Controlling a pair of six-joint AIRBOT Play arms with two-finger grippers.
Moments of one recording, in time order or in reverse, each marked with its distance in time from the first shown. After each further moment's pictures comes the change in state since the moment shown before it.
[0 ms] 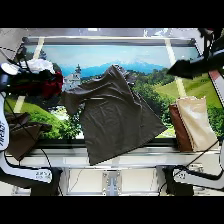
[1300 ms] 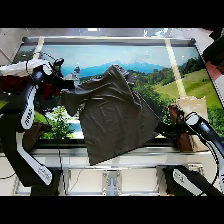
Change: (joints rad) left arm -0.174 -0.334 0.218 0.166 -0.106 -0.010; right arm -0.015 0.261 -1.086 -0.061 -0.498 0.151
